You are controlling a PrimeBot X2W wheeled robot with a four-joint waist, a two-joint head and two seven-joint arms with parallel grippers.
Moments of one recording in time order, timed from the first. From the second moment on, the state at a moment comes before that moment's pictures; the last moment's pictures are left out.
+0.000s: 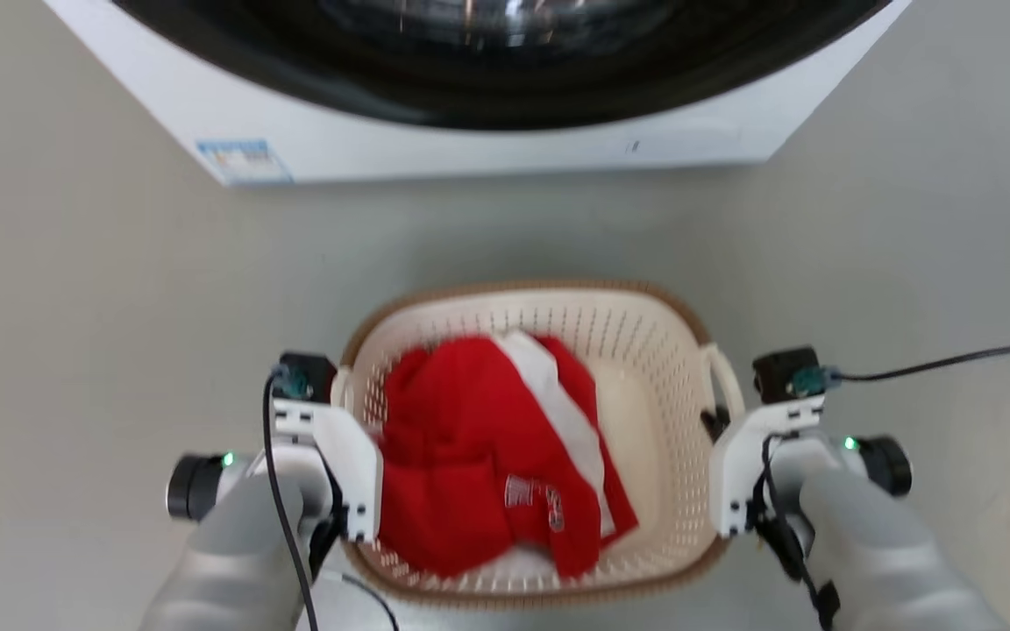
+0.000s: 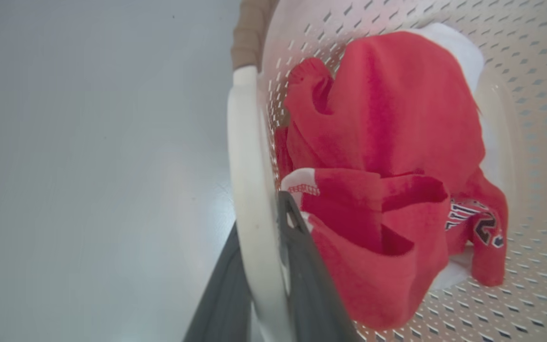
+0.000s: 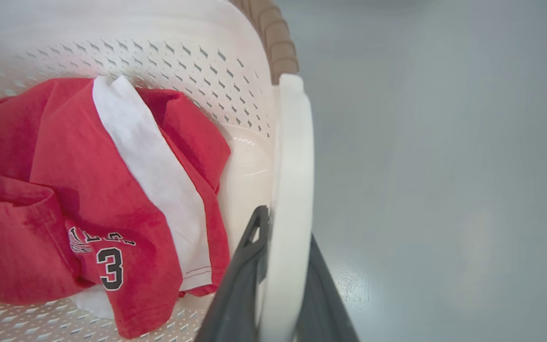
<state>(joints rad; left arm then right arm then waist) -0.78 0.04 -0.54 1.30 -0.51 -0.04 0.02 -0.73 -0.06 0.50 1.23 0.47 0.12 0.01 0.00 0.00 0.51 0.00</state>
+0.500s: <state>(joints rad) -0.68 0.06 -0.58 1.30 -0.51 -0.06 0.13 -0.63 -0.06 0.63 1.19 0.63 0.12 0.11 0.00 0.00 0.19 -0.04</state>
